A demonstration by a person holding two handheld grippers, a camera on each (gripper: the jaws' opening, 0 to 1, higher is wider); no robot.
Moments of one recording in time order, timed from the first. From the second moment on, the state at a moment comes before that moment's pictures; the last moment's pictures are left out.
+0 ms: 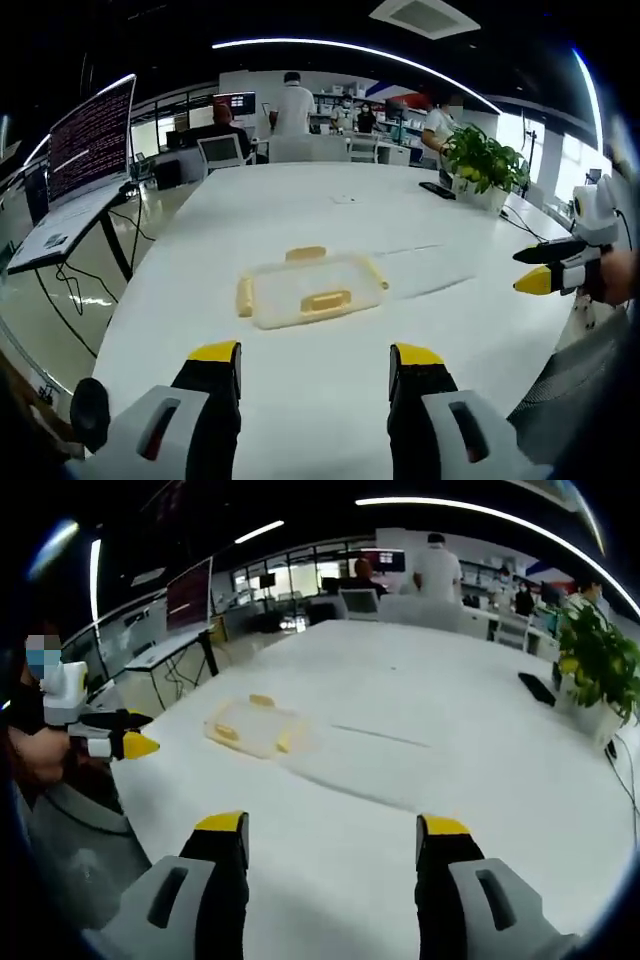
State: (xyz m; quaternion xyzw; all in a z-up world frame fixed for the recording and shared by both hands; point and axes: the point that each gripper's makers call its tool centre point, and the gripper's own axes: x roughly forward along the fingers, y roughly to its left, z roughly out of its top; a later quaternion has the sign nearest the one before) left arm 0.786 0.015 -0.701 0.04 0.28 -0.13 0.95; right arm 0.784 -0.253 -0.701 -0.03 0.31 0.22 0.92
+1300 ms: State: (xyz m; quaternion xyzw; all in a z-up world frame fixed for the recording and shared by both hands) left arm 0.847 0.030 -0.721 0.18 0.31 -0.28 0.89; right arm 0.859 -0.165 -0.694 -0.18 0.28 0.44 0.83
